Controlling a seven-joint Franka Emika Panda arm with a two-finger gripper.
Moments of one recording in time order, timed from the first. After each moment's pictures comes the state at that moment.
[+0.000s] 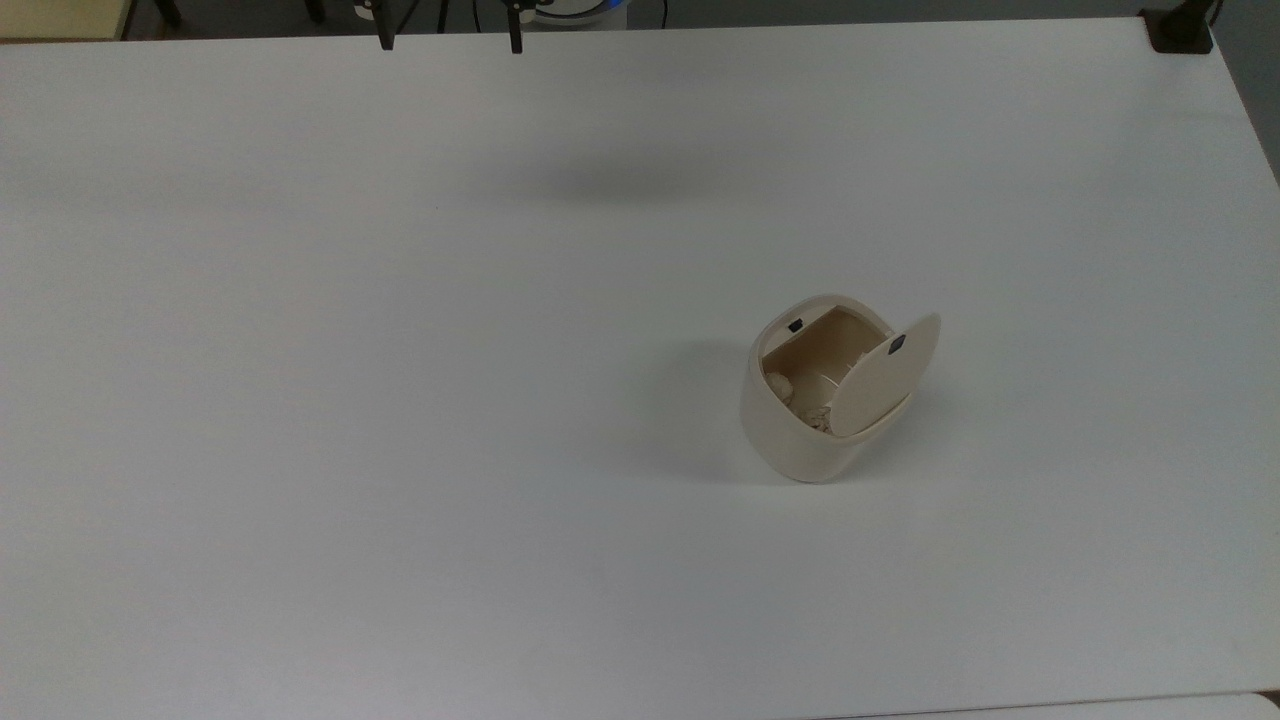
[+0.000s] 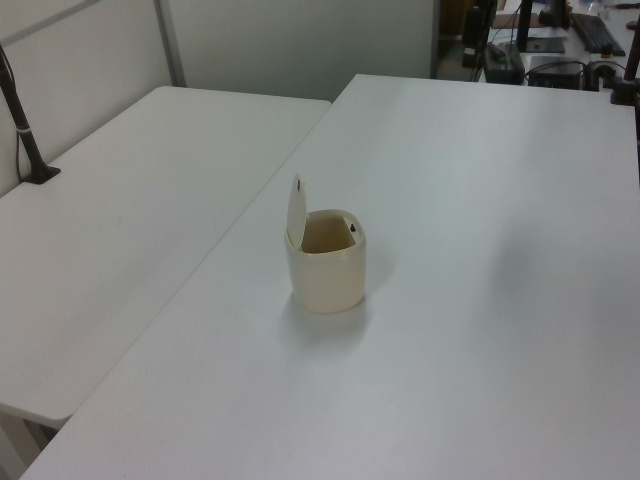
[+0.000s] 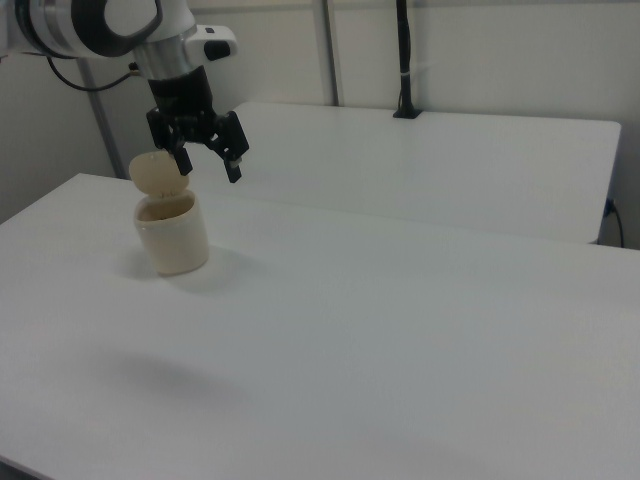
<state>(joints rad) 0.03 -0.01 -0.06 -1.60 -0.03 1.68 -0.06</state>
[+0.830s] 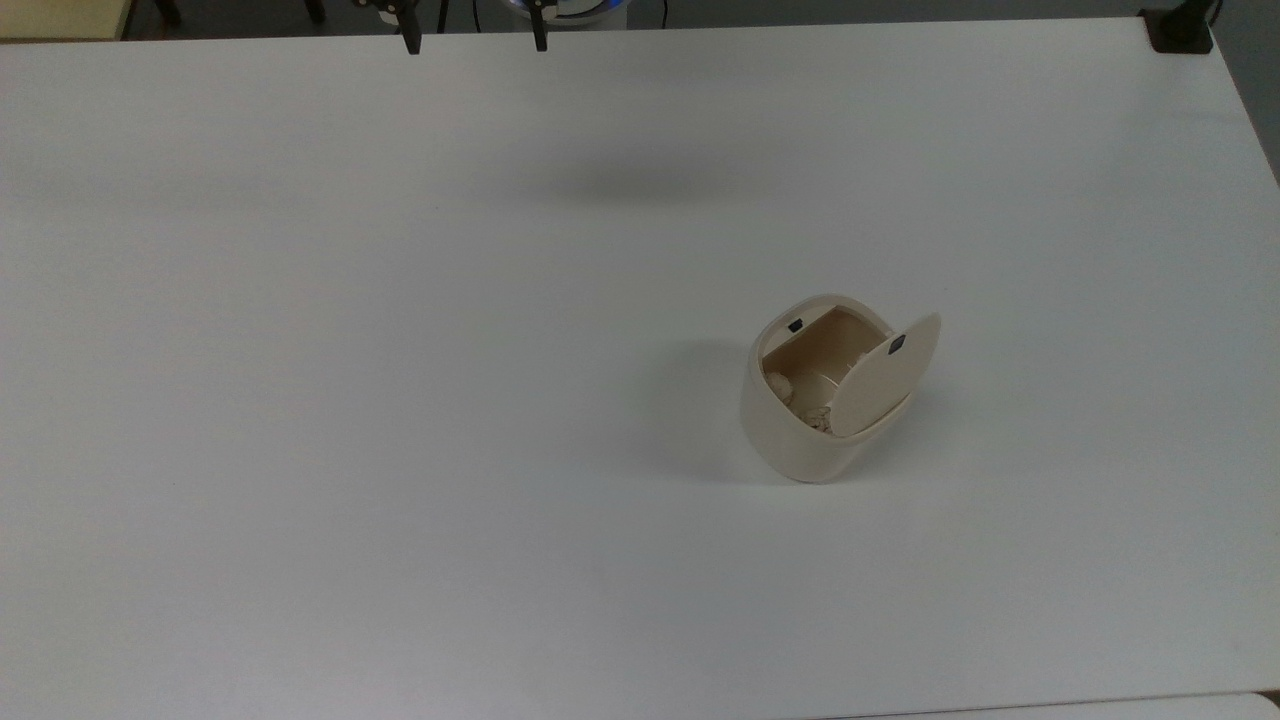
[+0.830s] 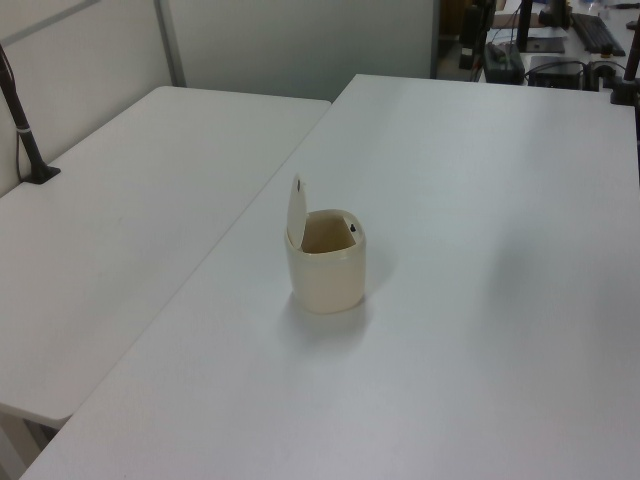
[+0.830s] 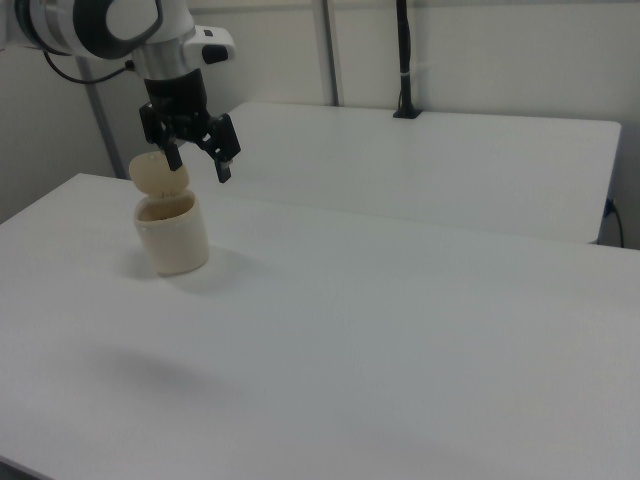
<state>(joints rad) 0.03 -0.01 -0.06 -1.60 0.06 1.68 -0.05</state>
